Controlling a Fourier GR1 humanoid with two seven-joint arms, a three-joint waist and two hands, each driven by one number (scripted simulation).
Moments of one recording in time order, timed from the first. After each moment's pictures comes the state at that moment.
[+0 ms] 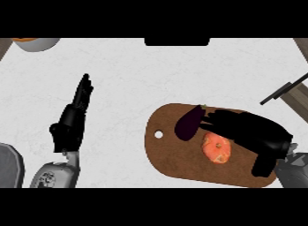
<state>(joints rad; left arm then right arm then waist) -0.15 0.04 -0.10 -1.57 -0.16 0.20 0.06 -0.23 -0.46 0.28 -1.69 0.98 0.66 -0.40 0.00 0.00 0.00</state>
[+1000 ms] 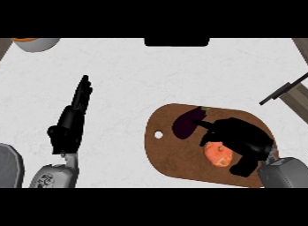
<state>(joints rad) -0.13 0.03 -0.08 -1.58 -0.17 0.17 0.05 -0.18 -0.33 0.26 -1.55 1.06 0.51 -0.50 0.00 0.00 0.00</state>
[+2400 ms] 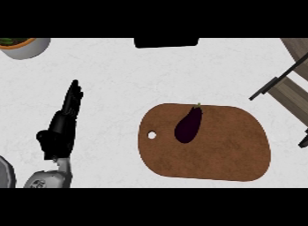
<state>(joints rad) -0.08 0.04 -0.04 -1.59 -0.16 0.17 0.04 0.21 -0.91 -0.73 -2.03 0.71 0.61 -0.53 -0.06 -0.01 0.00</state>
